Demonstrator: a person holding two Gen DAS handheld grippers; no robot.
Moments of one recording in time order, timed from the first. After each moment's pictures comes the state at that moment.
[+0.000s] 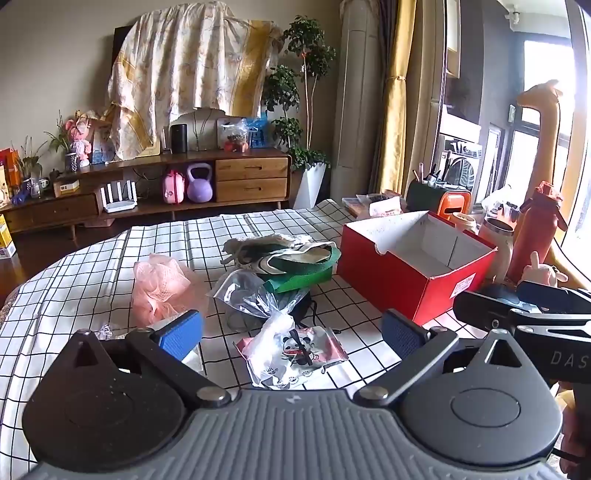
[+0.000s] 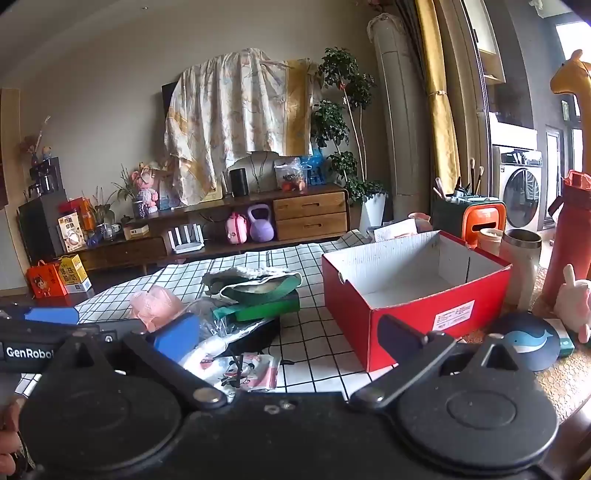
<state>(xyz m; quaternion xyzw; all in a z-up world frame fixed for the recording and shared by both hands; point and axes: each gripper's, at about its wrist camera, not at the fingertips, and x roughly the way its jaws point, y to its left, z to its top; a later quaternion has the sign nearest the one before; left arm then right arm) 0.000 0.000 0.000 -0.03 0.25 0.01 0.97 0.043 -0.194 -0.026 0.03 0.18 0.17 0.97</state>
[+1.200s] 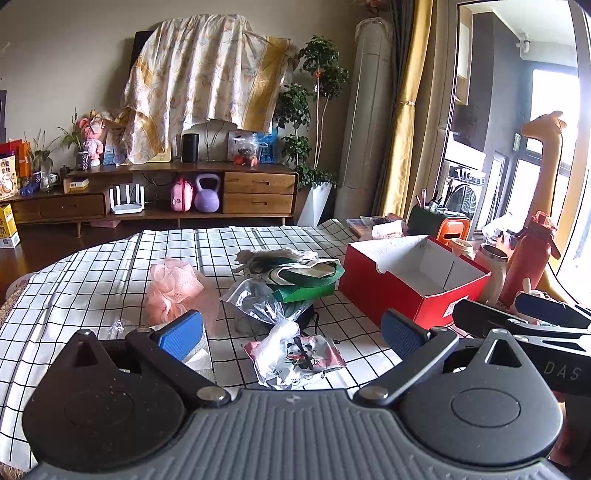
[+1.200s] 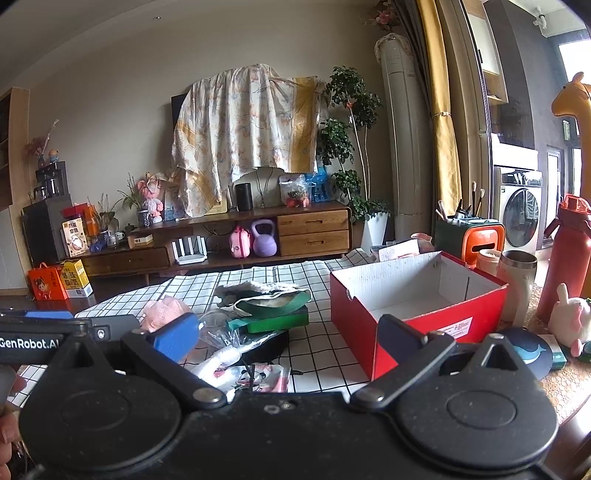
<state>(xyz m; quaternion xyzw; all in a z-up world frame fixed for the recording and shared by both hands) -0.032 0.015 0.014 -0.06 0.22 0.02 0.97 0.019 -0.183 -0.012 0.01 0.16 0.17 0.97</state>
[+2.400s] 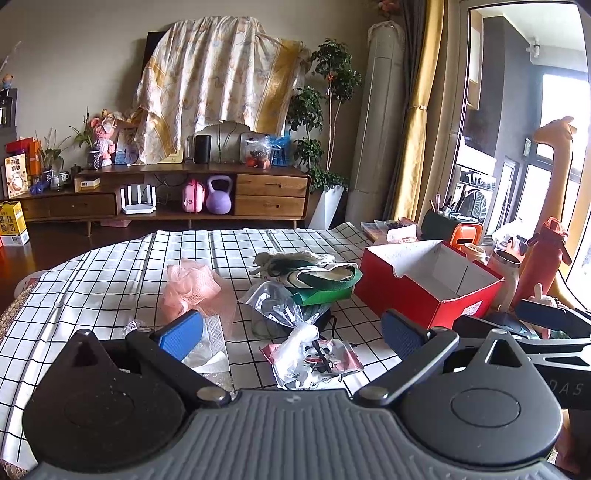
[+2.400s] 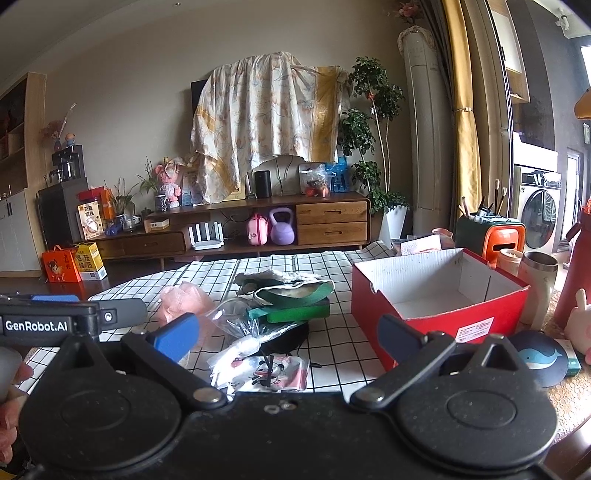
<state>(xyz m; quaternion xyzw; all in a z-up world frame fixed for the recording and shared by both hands) -0.034 0.029 0.010 -0.07 0.22 0.04 0.97 0.022 -0.165 -0.014 0.00 0.17 0.20 0.96</state>
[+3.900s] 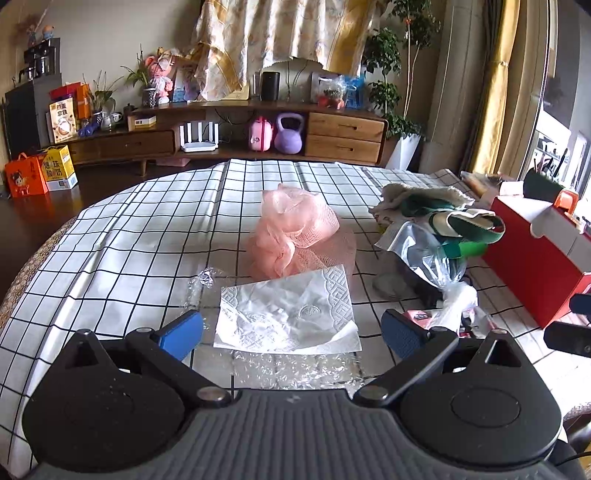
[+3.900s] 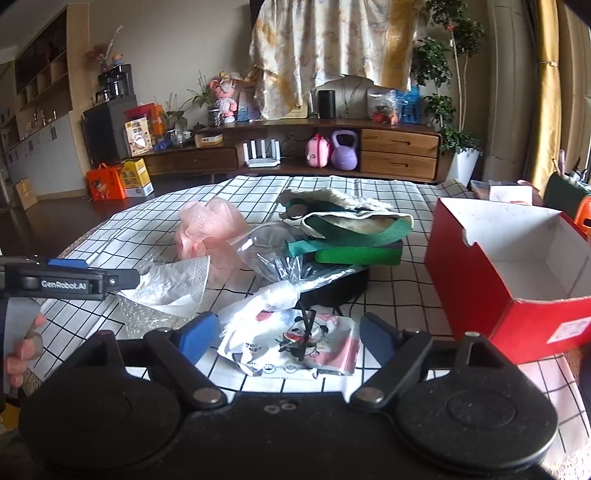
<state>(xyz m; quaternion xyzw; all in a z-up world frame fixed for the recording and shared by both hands) 0.042 0.132 -0.074 -0.09 0.31 0.13 0.94 0.120 -0.112 -0.069 -0.07 0.29 0.31 0.90</state>
